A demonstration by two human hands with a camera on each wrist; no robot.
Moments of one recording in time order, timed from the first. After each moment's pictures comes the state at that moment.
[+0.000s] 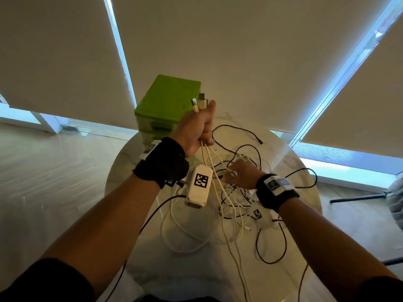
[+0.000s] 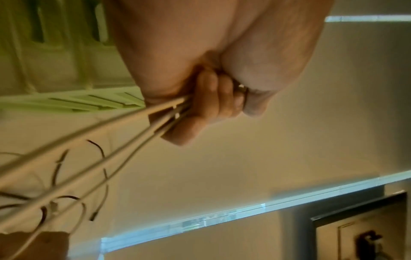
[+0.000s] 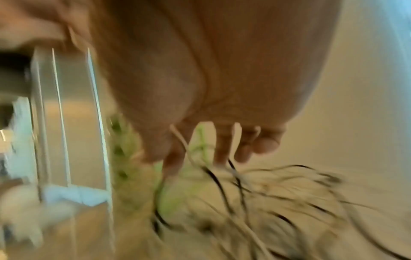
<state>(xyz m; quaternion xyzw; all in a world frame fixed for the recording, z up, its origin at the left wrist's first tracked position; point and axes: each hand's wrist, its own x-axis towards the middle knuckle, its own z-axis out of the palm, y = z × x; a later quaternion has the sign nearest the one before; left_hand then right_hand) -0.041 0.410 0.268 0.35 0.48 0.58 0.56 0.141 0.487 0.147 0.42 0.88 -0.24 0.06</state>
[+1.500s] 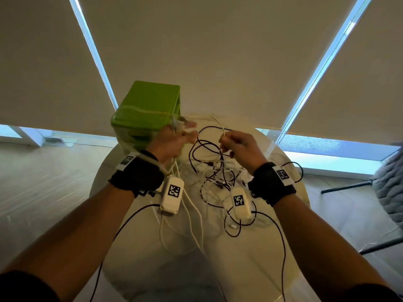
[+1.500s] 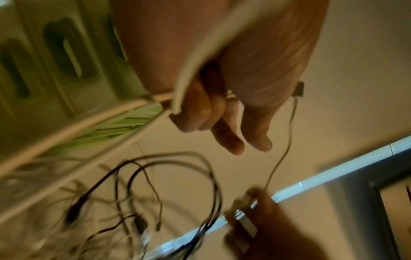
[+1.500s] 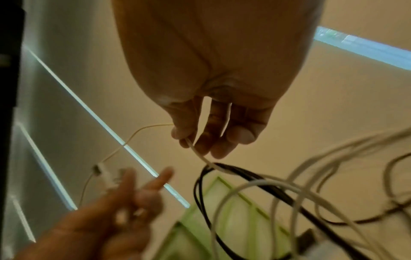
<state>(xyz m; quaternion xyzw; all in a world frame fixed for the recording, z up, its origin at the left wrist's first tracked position) -0.051 0.425 0.234 0.43 0.63 0.48 0.43 0.146 0.487 0.216 0.42 0.72 -0.46 -0.32</state>
